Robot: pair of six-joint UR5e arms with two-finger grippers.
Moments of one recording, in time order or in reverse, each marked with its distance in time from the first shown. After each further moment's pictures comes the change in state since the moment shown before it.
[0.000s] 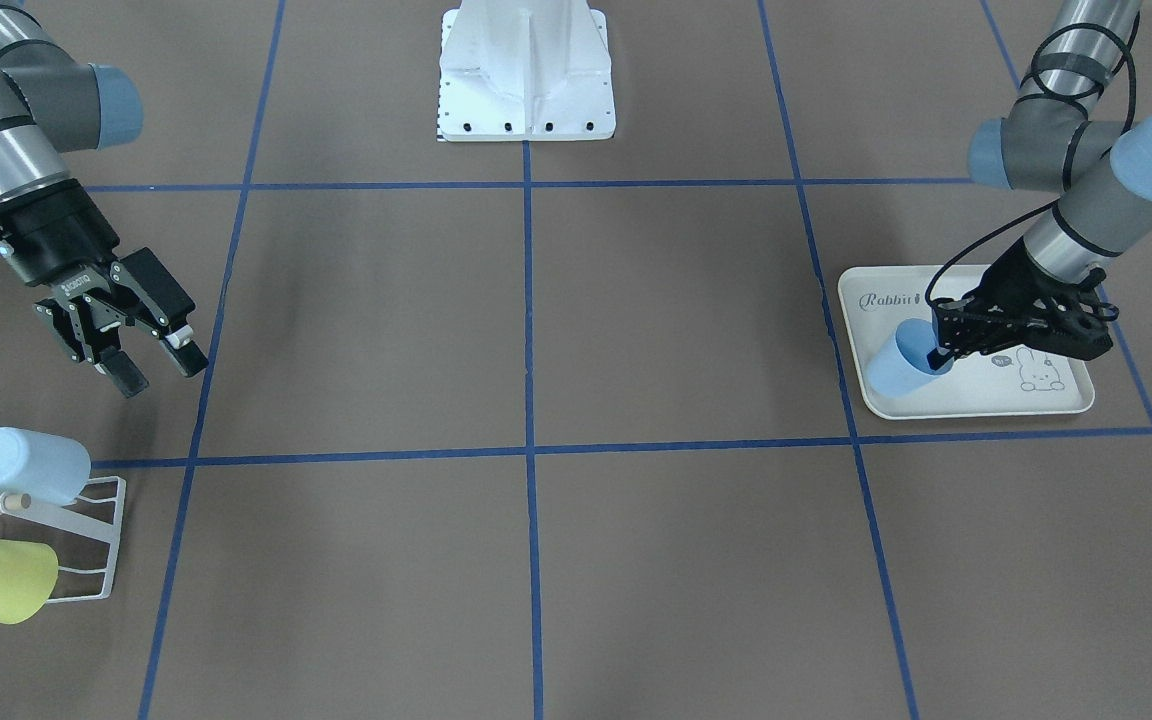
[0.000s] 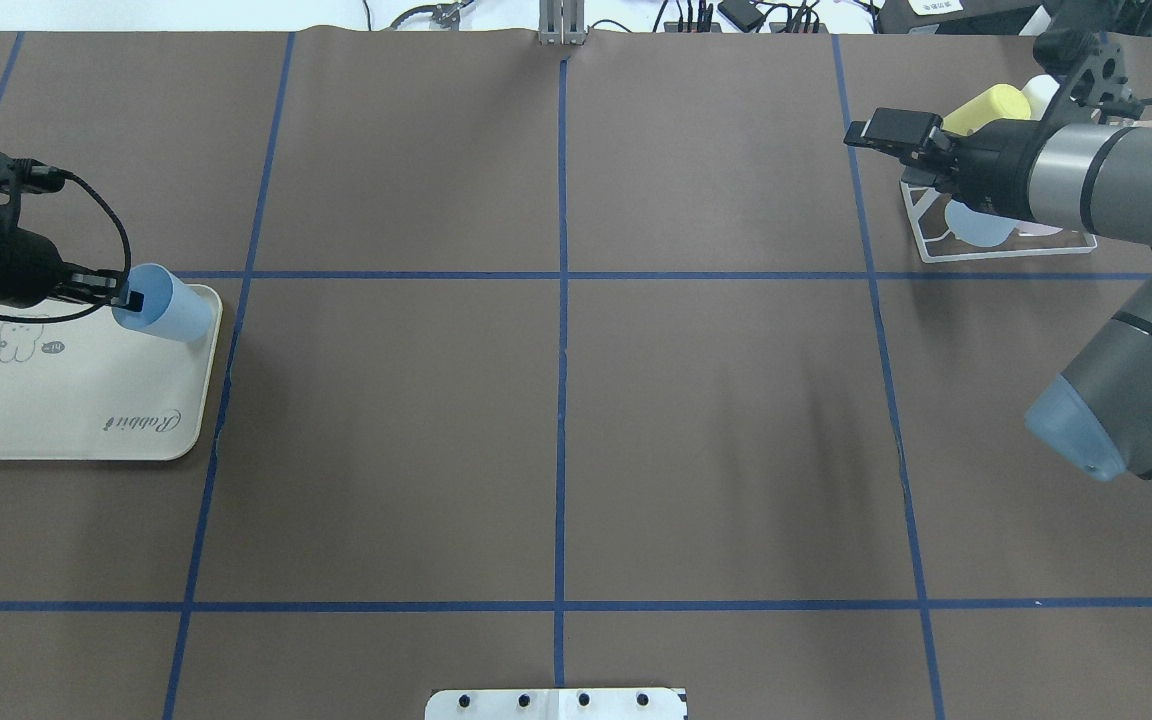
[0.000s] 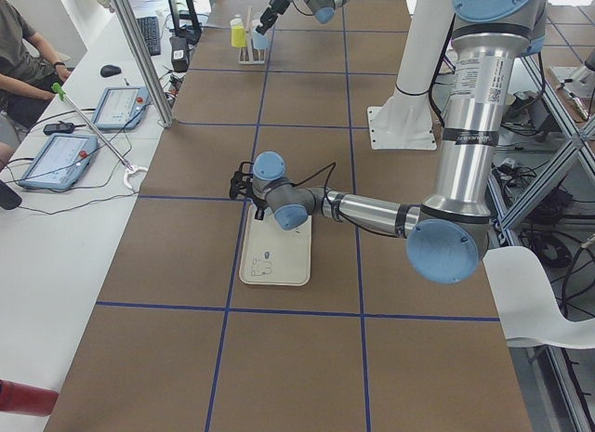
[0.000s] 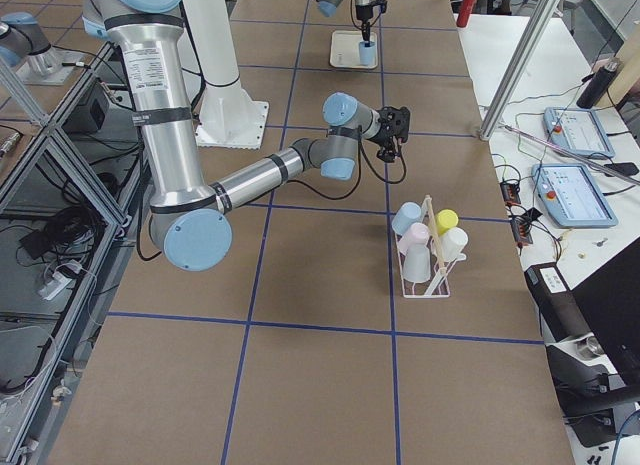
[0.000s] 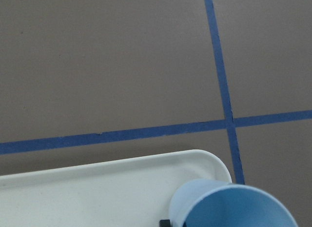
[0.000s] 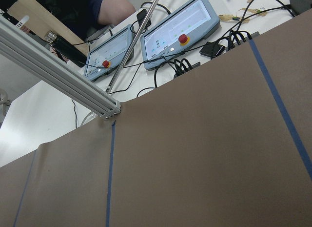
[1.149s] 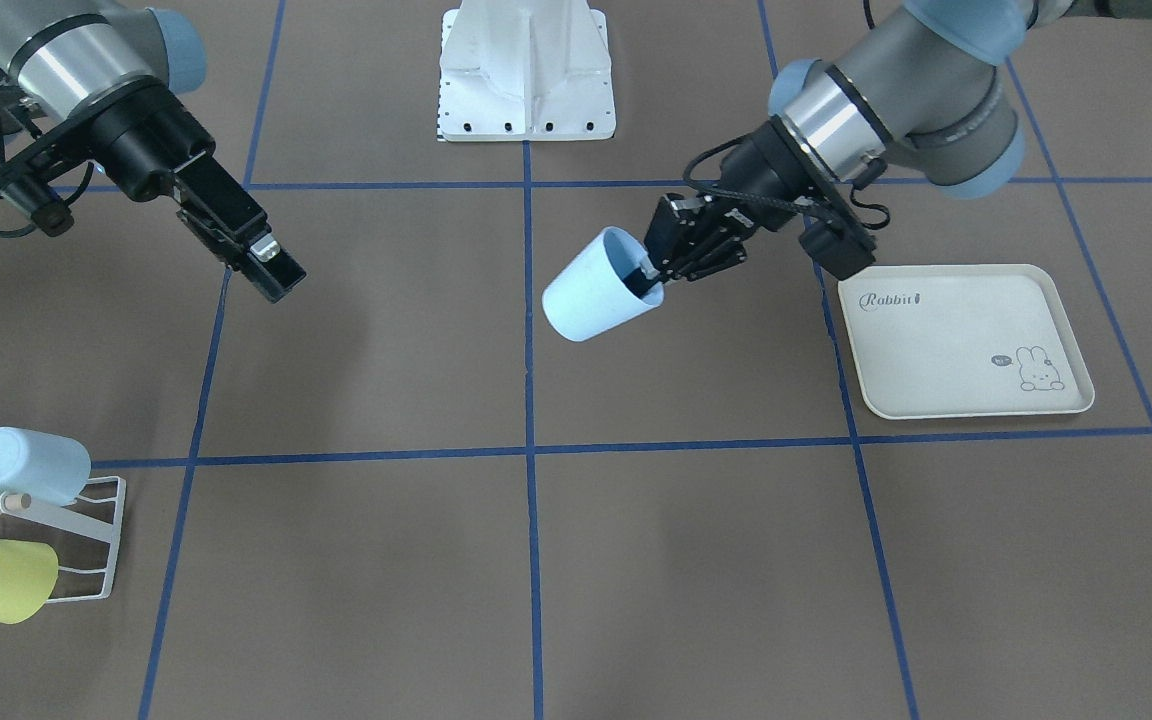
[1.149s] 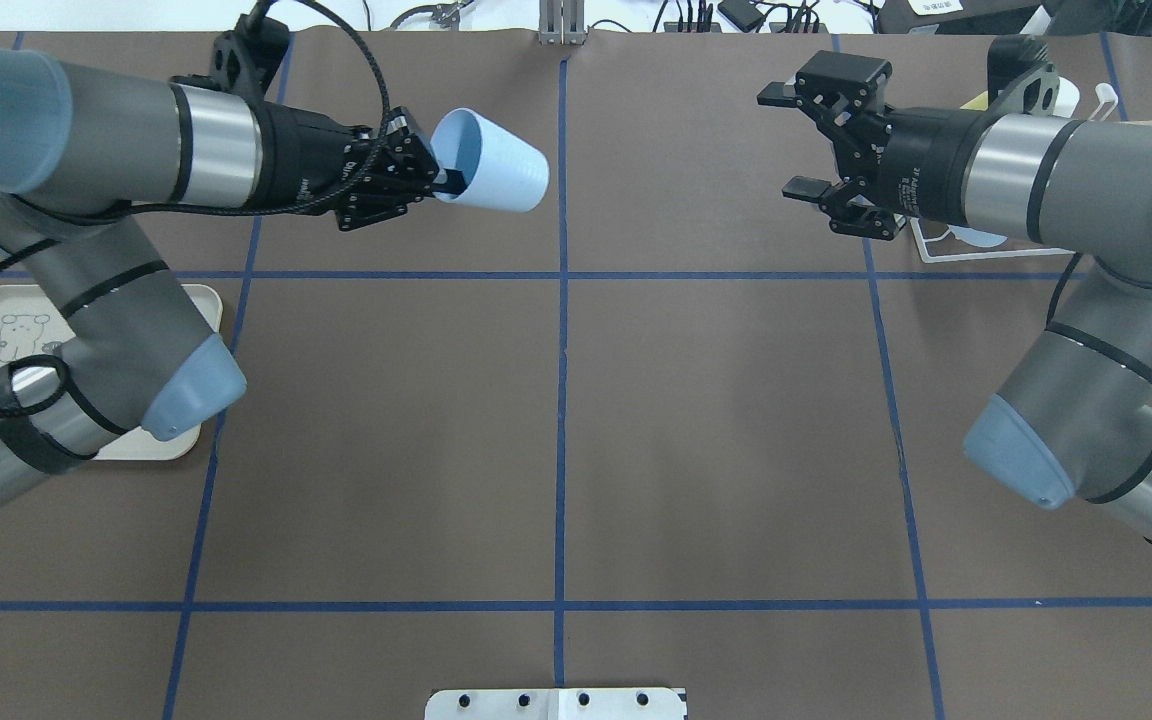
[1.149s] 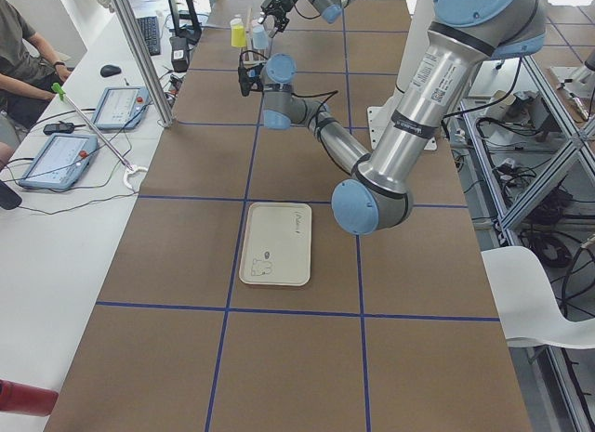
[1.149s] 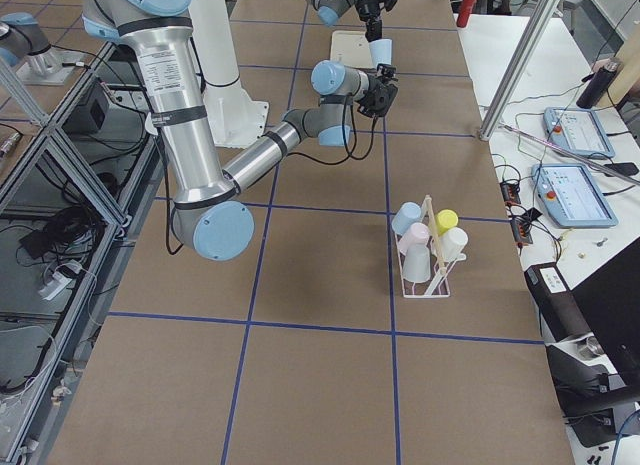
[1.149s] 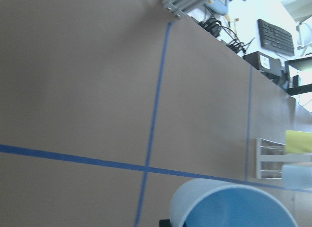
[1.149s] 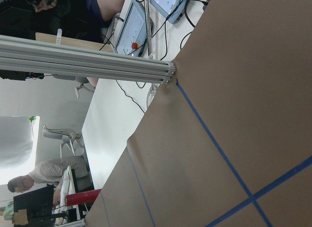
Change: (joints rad) left arm 0.219 -0.447 -0.105 -0.242 0.212 -0.967; right arm -0.104 0.118 0.106 0.003 -0.028 0.664
